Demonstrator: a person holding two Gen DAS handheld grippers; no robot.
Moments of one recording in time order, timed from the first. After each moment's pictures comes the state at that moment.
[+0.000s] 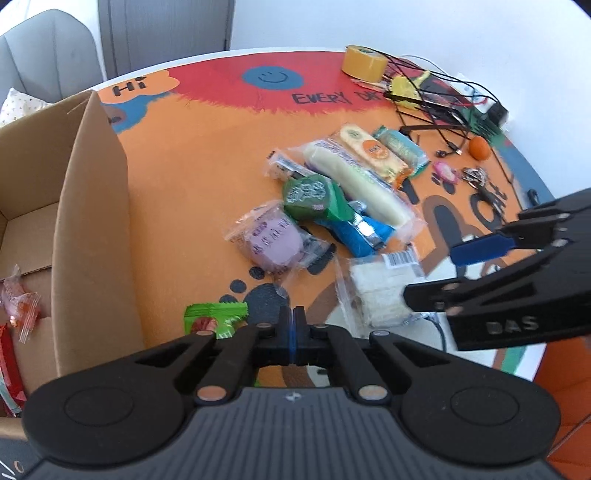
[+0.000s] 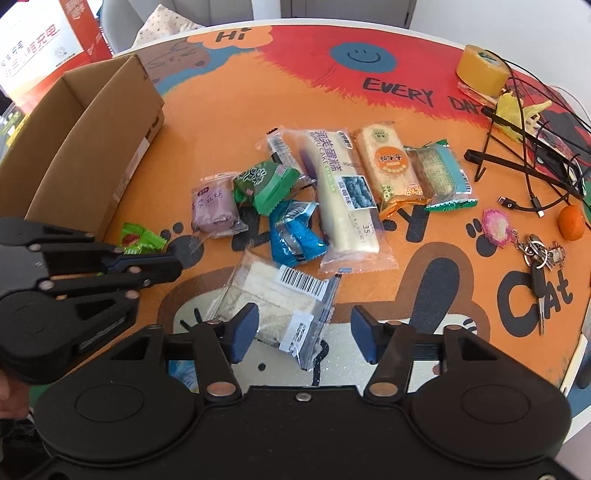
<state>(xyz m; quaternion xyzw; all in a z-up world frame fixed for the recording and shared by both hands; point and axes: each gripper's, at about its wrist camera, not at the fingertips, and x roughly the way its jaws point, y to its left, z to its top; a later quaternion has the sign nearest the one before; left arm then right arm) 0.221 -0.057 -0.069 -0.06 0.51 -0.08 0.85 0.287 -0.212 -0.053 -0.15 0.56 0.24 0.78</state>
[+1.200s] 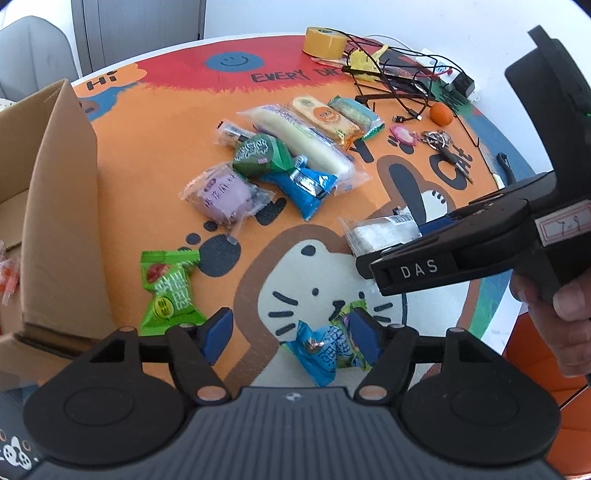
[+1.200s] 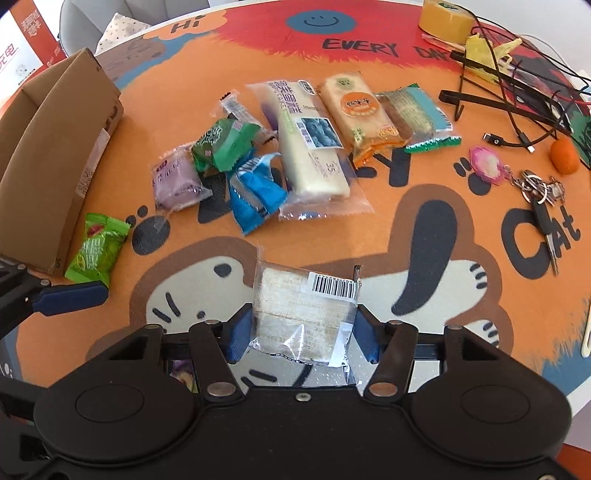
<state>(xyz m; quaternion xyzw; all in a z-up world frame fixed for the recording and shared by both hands) 0.184 -0.084 -0.070 -0.05 0.52 -0.11 0.85 0.278 -0.235 -0.081 -0.11 0.57 0.19 0.79</state>
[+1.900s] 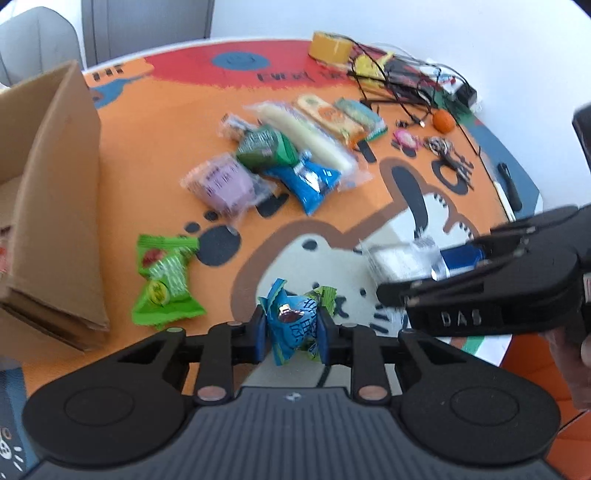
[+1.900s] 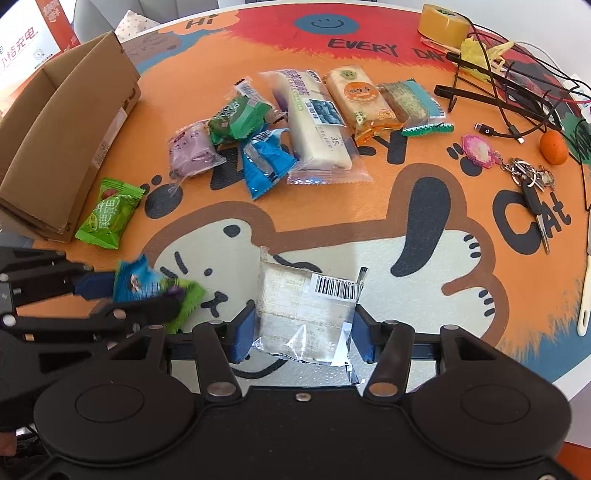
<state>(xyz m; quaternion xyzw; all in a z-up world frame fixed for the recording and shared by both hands) 0.178 -0.078 -0.078 -0.07 0.50 -0.10 0.86 0.246 -0.242 -0.079 -0.12 0.55 0.20 0.80</state>
